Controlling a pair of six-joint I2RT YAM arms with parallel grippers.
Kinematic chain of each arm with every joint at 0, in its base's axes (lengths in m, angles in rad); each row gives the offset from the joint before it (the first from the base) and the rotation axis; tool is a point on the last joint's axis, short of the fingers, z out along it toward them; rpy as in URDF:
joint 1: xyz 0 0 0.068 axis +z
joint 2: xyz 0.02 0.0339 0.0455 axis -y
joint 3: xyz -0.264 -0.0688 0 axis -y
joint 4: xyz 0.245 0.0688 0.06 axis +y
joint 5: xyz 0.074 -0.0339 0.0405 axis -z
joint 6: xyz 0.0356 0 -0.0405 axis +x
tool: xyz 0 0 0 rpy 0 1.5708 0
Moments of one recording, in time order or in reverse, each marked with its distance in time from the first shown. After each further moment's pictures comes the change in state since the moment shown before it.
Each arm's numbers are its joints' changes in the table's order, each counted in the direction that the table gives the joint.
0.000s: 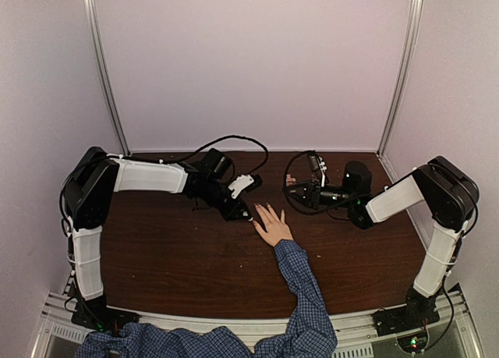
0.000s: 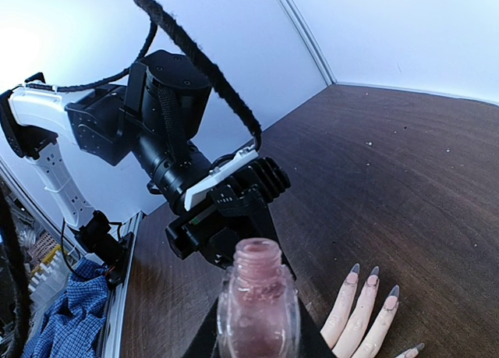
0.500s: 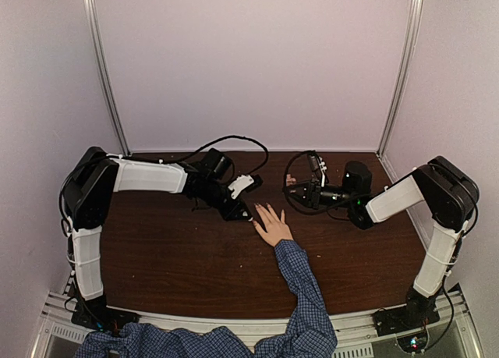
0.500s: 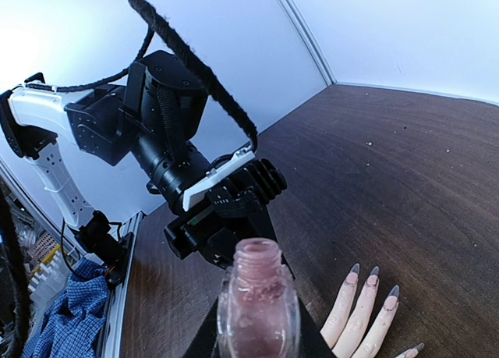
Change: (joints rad) left arm 0.000 0.003 -0.001 0.001 -0.001 0.015; right arm 0.000 0.000 0.000 0.000 0.001 0.000
